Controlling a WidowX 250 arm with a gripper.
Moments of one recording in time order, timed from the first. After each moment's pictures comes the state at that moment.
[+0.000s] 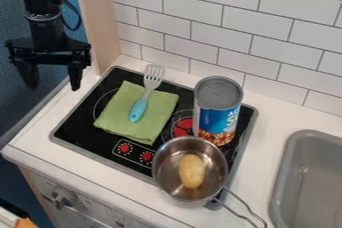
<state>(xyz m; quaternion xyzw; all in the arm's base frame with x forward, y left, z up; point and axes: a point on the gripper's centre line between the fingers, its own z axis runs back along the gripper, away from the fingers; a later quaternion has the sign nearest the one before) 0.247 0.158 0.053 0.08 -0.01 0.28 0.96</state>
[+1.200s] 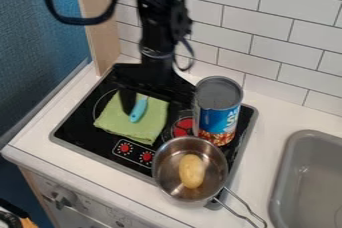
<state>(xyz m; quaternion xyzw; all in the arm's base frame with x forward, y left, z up) 0.268 -0.002 0.040 0.06 -0.02 0.07 1.00</state>
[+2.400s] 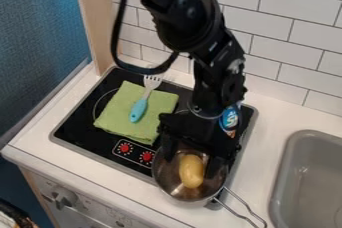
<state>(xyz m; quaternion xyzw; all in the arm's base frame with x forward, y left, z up) 0.256 -0.057 -0.015 0.06 -0.01 0.03 1.00</state>
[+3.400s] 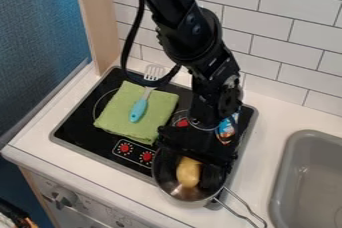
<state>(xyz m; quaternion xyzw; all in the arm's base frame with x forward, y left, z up) 0.257 -0.056 -0.034 0.06 0.00 0.06 1.00</state>
